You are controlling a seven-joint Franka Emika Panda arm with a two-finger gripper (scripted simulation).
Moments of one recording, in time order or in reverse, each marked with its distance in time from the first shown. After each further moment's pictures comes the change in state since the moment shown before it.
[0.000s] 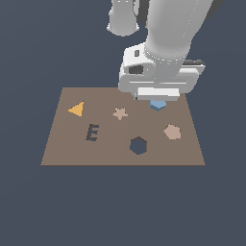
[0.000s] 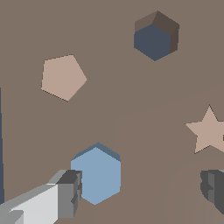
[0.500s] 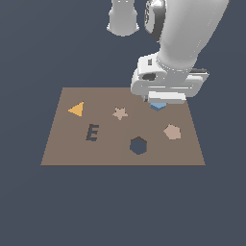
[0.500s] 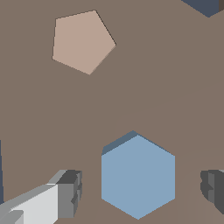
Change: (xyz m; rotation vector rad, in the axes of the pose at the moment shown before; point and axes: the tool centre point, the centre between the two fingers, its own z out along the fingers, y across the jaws) arm -0.020 -0.036 0.037 -0.006 -0.005 0.017
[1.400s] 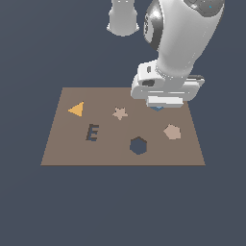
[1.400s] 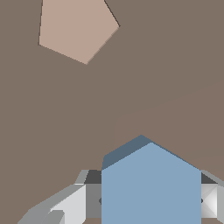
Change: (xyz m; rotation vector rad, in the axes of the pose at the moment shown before) arm 0.000 -0.002 0.021 0.000 0.001 0.002
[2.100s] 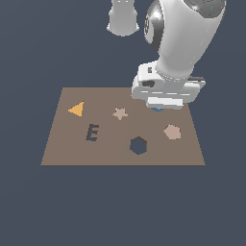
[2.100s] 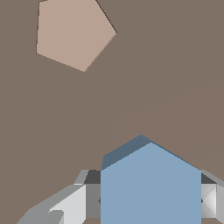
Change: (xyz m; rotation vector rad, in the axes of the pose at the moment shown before) arm 0.004 -0.001 0.000 0.000 -0.001 0.027
